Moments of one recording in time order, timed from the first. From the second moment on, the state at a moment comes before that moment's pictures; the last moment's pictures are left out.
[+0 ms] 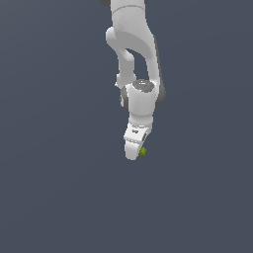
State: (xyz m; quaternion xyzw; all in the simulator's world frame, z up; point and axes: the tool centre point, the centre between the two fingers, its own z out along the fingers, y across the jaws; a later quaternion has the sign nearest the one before) arm 0.032 0.053 0.103 0.83 0.54 0.11 0.07
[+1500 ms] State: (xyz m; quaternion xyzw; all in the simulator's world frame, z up) arm 0.105 0.184 0.399 0.74 0.49 0.39 0.25
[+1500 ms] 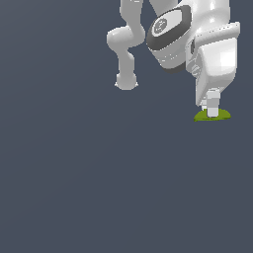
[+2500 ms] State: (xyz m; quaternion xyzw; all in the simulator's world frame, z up) arm 0.090 0.218 0.480 0.70 0.46 0.45 0.30
